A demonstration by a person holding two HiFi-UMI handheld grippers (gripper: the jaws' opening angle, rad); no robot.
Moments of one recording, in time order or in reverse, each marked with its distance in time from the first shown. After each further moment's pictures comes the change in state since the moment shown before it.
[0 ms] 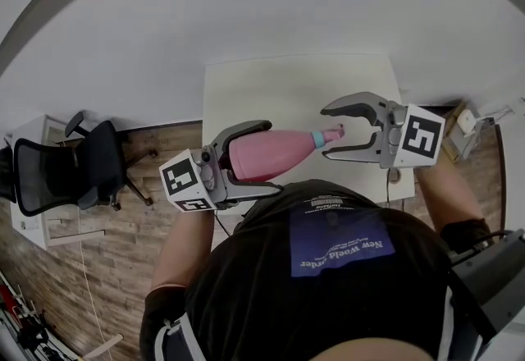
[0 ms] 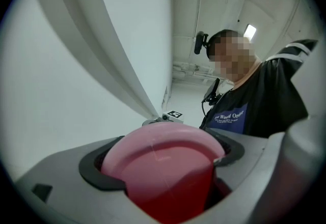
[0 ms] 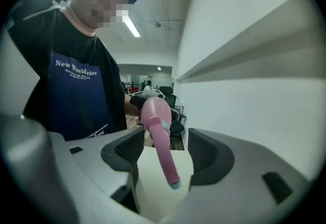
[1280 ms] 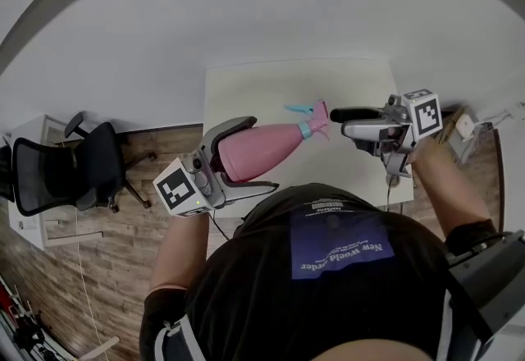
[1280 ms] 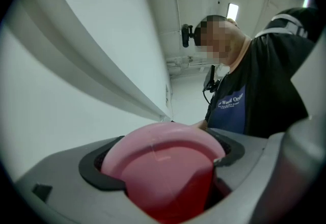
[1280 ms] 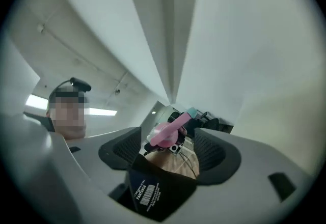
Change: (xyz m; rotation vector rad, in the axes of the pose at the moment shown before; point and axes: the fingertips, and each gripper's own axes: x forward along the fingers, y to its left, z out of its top) left arm -0.020 0.009 0.011 0.254 0.024 0.092; right arm -0.022 -0.043 -0.019 1.043 -0.377 0.199
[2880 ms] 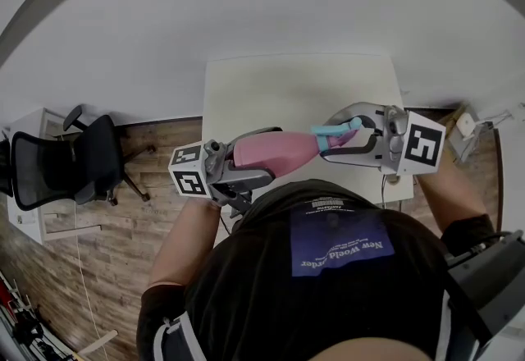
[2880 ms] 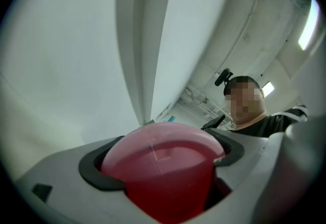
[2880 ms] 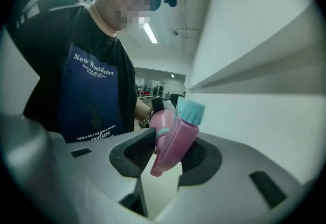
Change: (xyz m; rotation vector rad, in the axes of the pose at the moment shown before) left arm 0.015 0.003 -0.013 -0.782 -0.216 -0.162; right arm 0.042 0.055 -0.040 -1.129 0.322 -0.021
